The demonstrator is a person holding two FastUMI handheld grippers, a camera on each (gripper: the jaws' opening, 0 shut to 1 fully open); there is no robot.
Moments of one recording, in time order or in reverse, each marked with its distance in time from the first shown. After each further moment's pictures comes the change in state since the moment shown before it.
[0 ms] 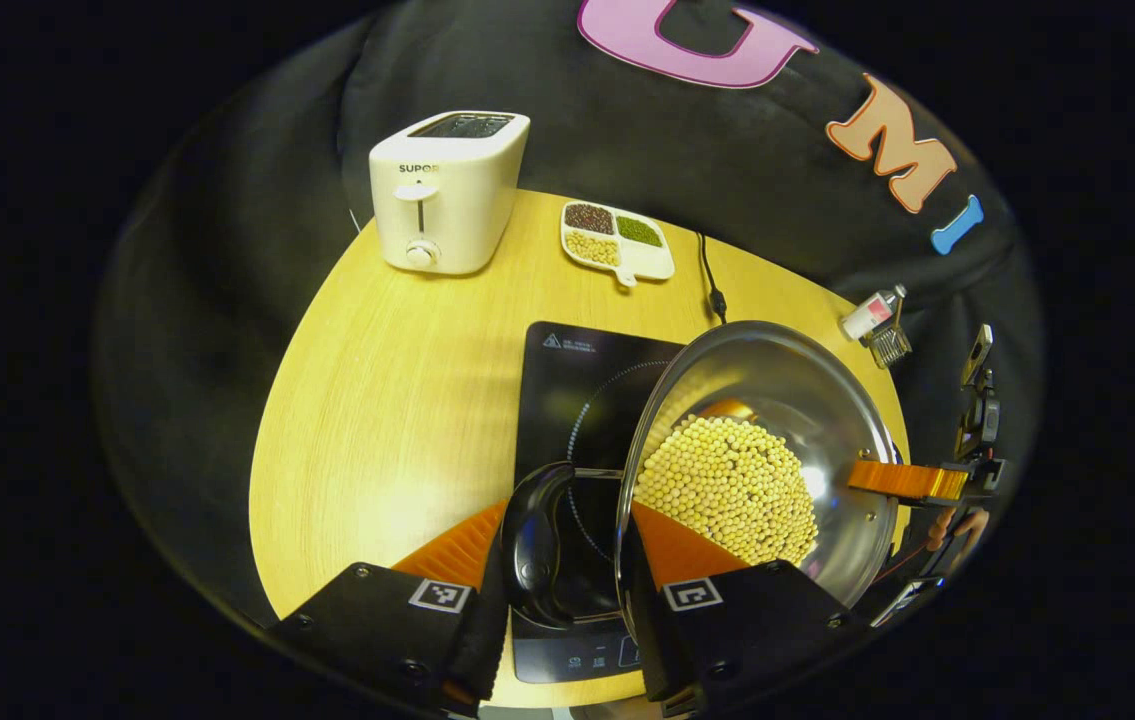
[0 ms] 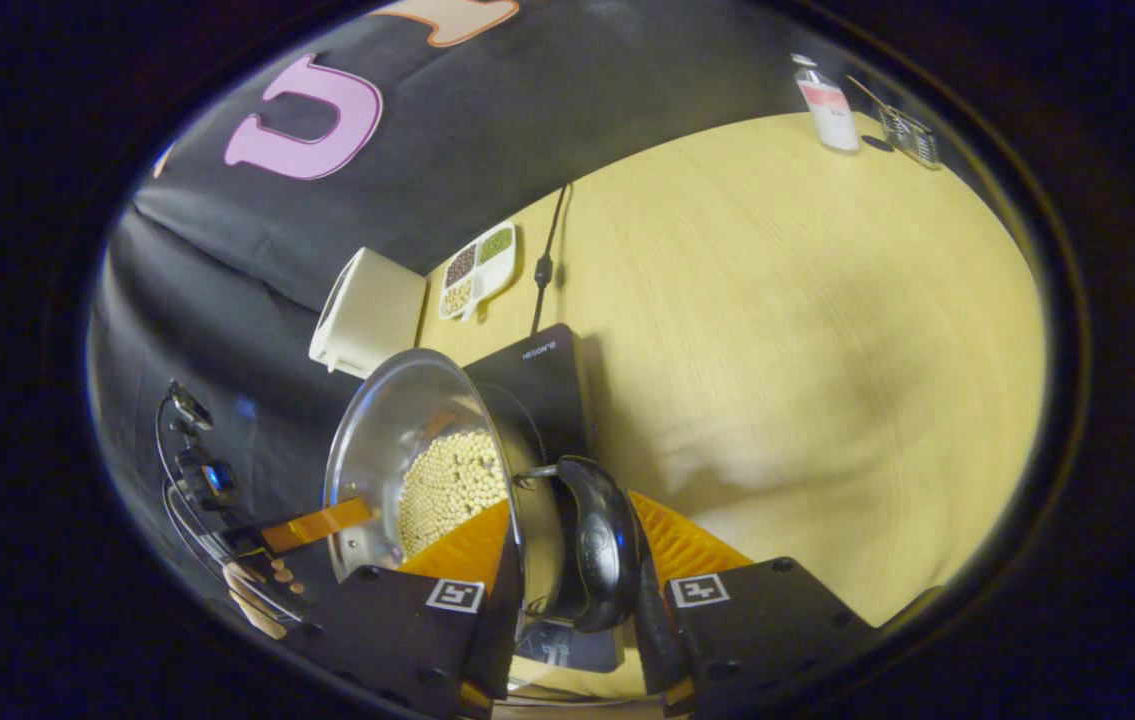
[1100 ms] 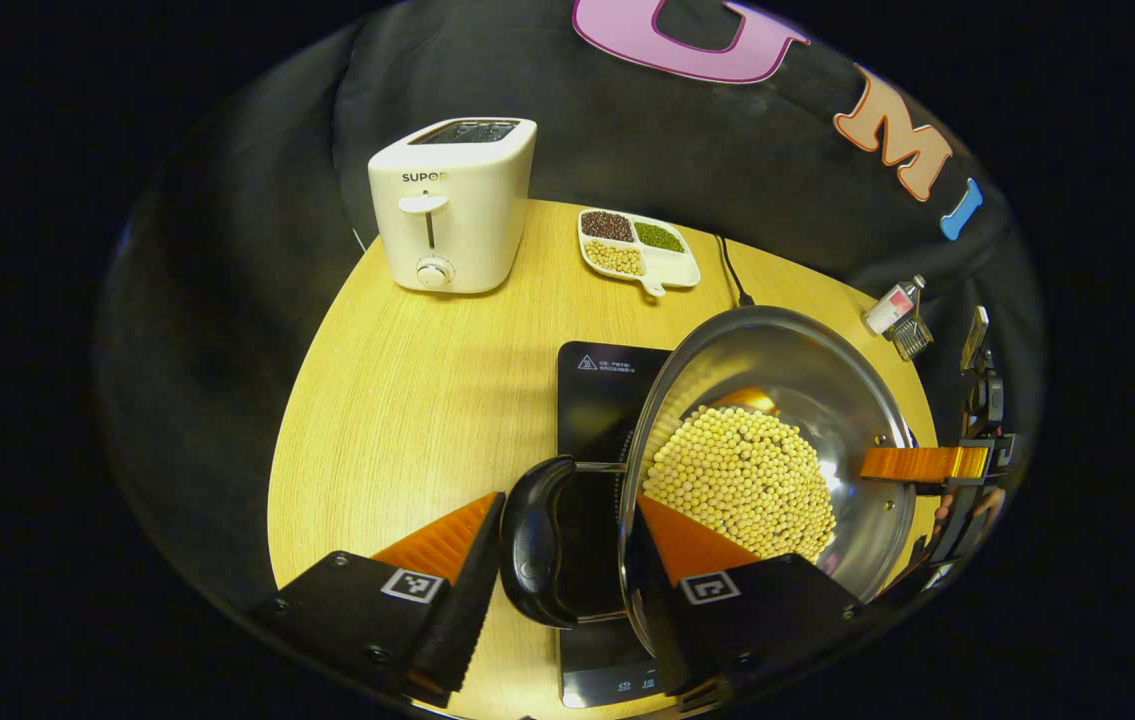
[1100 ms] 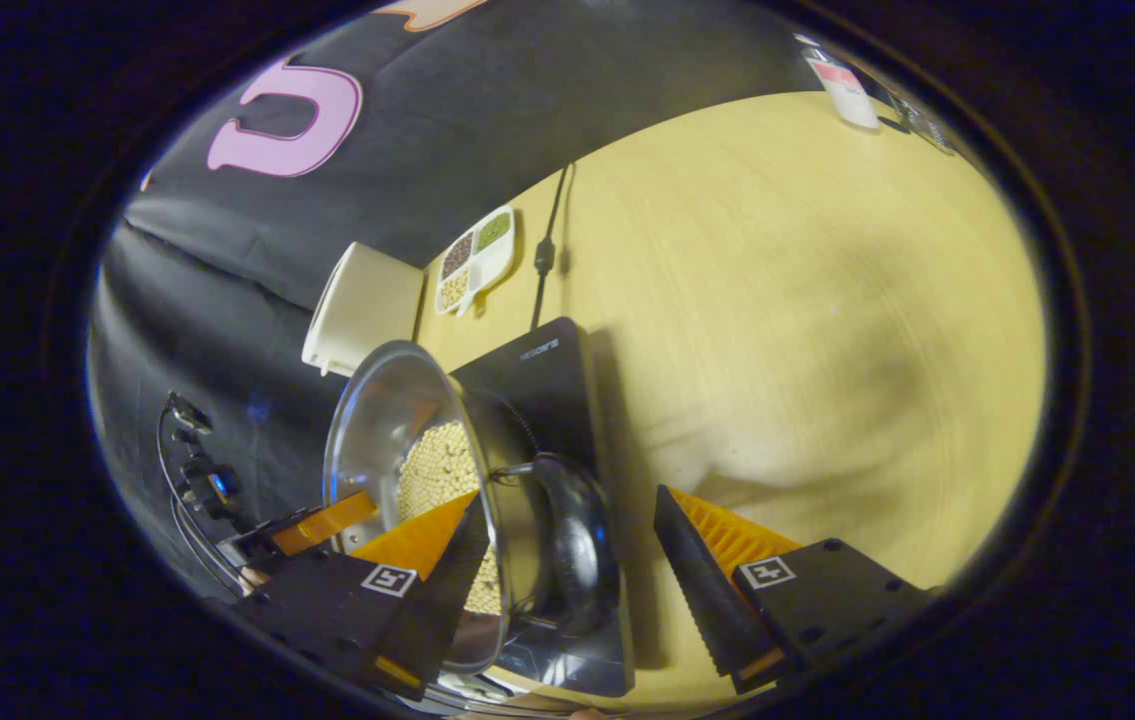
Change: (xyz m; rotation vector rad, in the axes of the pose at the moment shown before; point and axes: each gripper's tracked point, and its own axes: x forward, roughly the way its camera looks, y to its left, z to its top) left arm 0.020 0.028 0.006 0.047 -0.034 0.056; right arm 0.031 -0.009 0.009 0.028 0.023 0.031
